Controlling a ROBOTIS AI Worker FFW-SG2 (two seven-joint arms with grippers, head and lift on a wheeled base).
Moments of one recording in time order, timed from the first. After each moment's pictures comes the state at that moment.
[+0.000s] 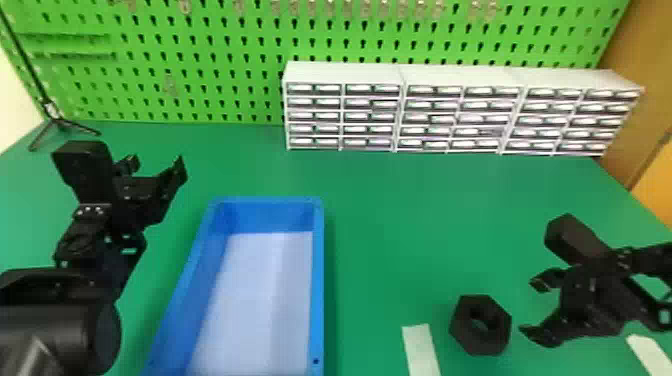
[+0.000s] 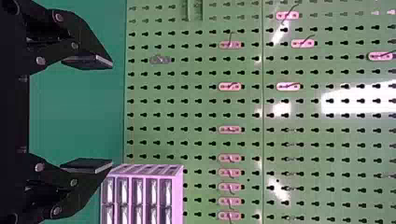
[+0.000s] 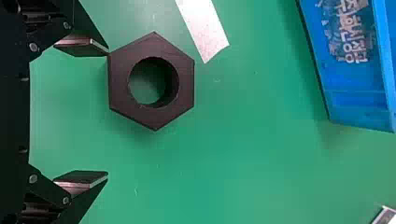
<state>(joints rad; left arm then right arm) -0.06 0.16 0.09 -1.75 0.15 0.24 -0.05 0.00 -0.81 0.17 -1.97 0.12 0.84 1.01</state>
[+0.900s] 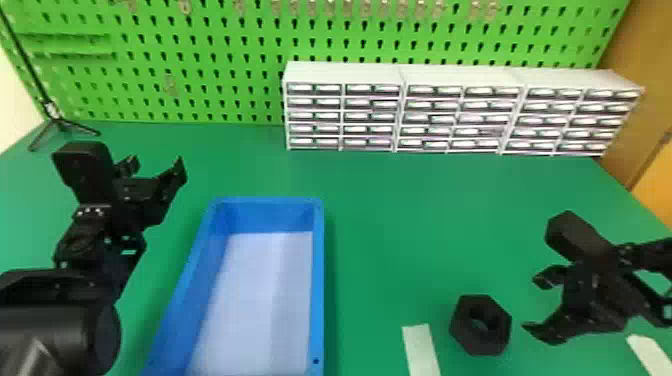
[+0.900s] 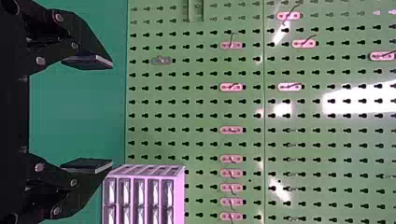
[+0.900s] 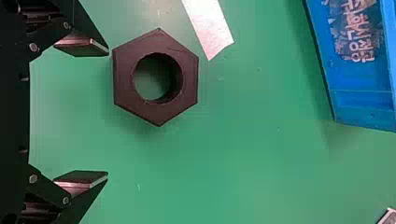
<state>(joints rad) -0.05 0.16 0.09 -1.75 0.15 0.25 -0.05 -0.01 -0.82 0.18 -1.96 0.14 0.84 1.03</state>
